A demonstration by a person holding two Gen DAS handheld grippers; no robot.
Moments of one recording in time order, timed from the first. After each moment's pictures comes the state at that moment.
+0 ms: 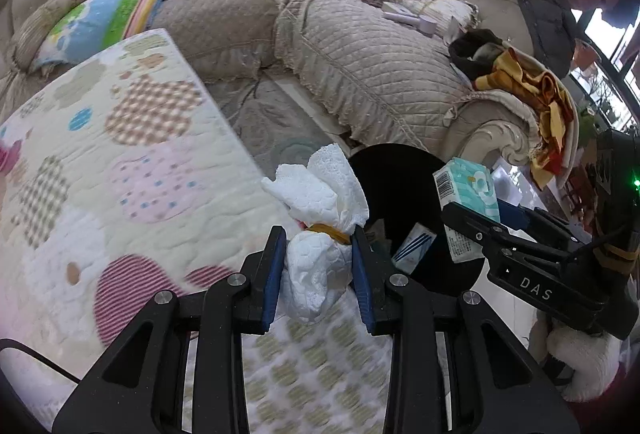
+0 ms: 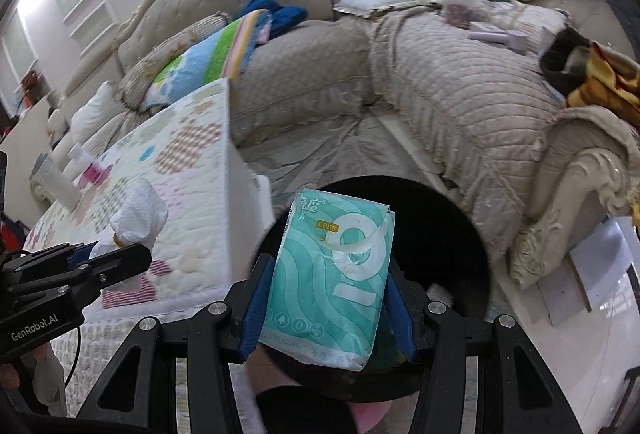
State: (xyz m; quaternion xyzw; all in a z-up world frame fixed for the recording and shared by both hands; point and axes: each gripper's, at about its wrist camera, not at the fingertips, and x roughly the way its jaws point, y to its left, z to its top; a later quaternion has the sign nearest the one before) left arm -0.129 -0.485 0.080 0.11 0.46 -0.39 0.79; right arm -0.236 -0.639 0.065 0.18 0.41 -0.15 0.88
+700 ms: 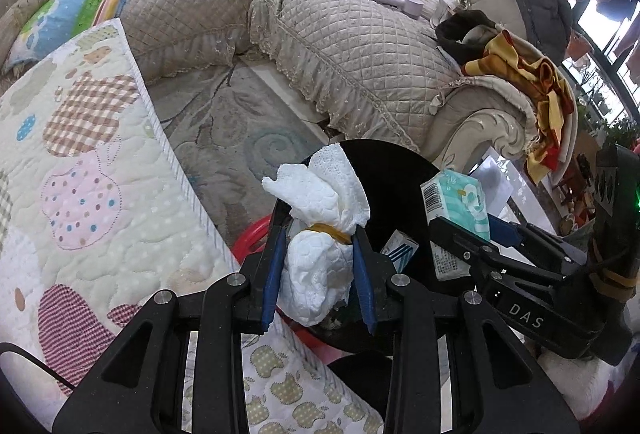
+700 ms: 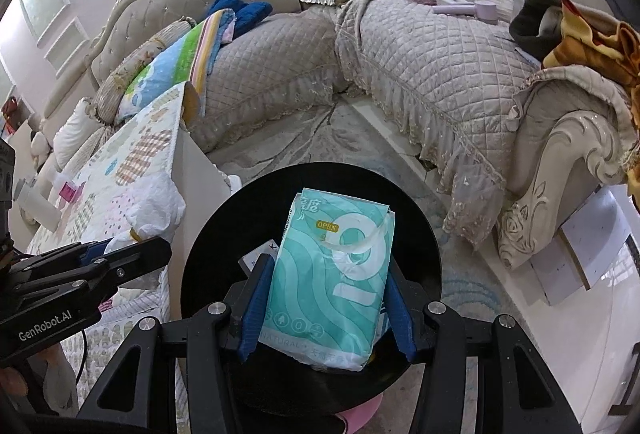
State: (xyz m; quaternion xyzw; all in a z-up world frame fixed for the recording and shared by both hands) left arm -0.126 -0.545 0.053 0.11 0.48 -0.41 0.77; right arm -0.244 -0.680 0.037 0.22 0.42 -0.17 0.86
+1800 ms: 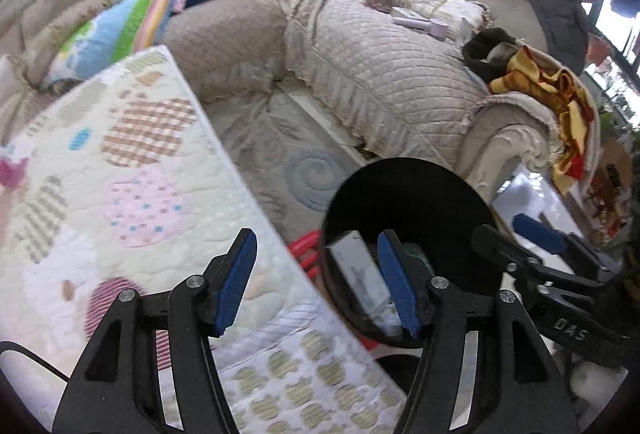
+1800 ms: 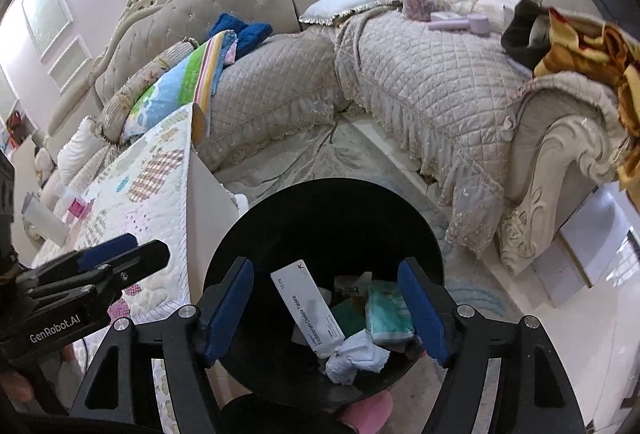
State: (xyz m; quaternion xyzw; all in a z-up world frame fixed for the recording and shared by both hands) left arm -0.135 -0.509 0.073 0.13 0.43 -0.35 0.82; right arm -0.256 -0.657 0.060 0.21 0.38 -0.19 0.88
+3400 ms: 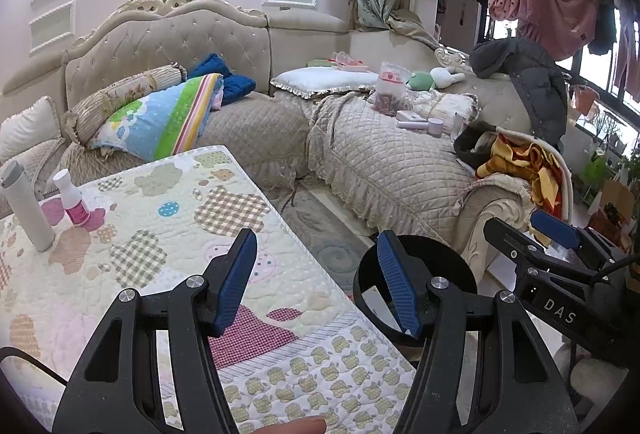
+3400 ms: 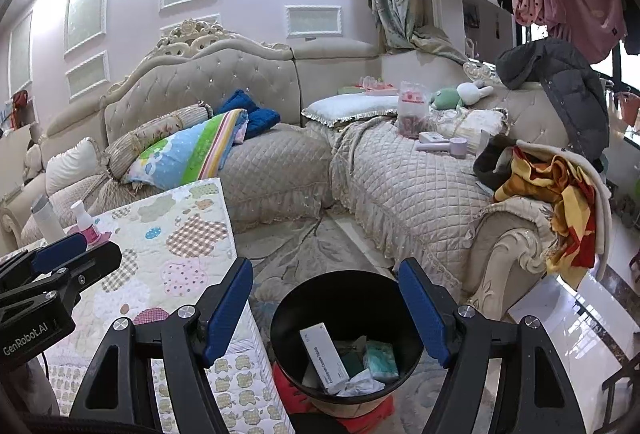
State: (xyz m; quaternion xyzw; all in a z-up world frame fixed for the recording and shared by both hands) left arm -0.183 -0.392 0.171 0.06 0.27 -0.36 0.89; right arm -0.287 -0.549 0.163 0.09 0.26 -0.26 0.93
